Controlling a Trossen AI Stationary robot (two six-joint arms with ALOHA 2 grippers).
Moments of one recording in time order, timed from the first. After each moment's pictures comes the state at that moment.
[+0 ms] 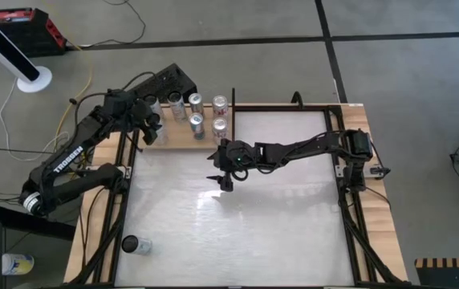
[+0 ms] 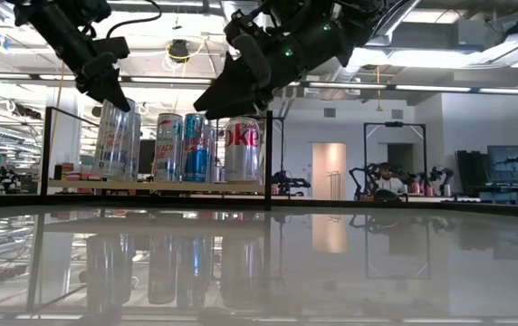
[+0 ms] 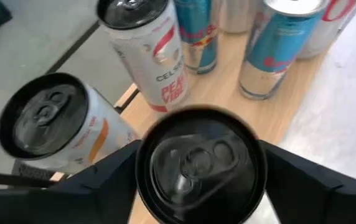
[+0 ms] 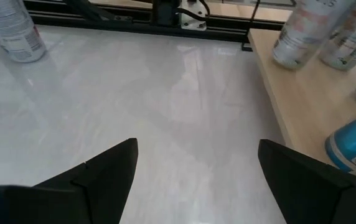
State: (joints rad) left arm 1.00 0.81 0.78 -0.61 0.14 0.34; right arm -0.05 1.88 1.29 0.11 0.00 -0.10
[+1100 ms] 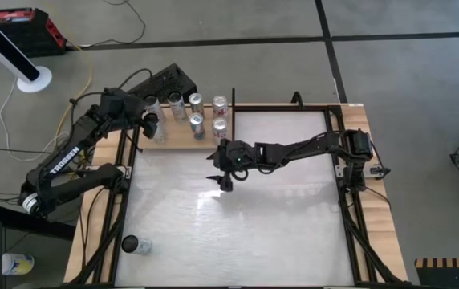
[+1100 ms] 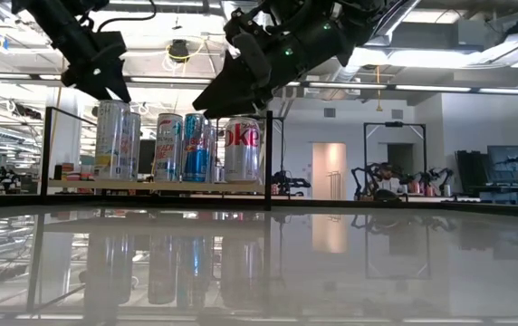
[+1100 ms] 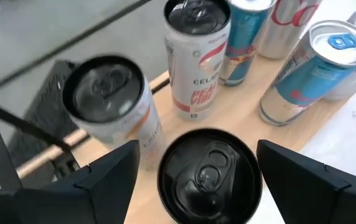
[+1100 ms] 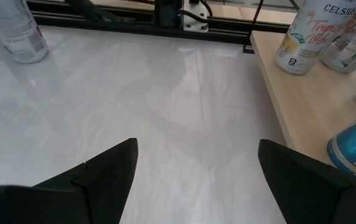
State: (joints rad) left arm 0.98 0.79 0.84 -0.66 0.02 0.08; right arm -0.05 1.89 1.28 0.12 0.00 -0.10
